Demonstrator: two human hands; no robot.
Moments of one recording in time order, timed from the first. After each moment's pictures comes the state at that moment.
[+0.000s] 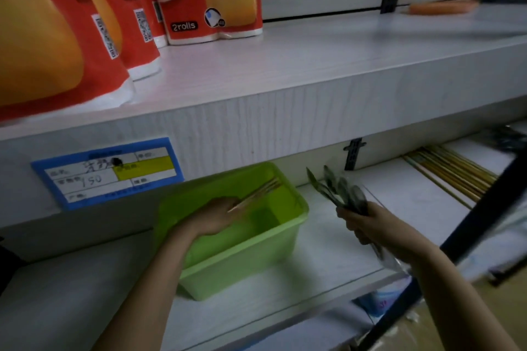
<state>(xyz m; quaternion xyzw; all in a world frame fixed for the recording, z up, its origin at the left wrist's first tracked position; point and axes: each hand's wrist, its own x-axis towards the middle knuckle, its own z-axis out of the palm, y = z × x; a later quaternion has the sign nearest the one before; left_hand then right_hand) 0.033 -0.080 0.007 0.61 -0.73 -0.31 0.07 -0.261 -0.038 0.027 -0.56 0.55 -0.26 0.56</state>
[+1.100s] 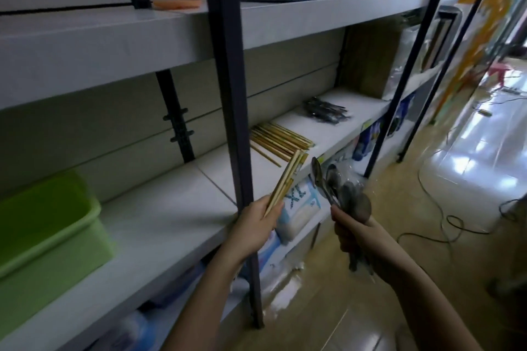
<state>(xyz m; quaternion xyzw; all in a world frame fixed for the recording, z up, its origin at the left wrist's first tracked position) -0.365 0.050 -0.006 0.40 -0.73 -0.50 0.24 -0.543 0.149 -0.002 -0.34 0.58 -0.51 0.54</state>
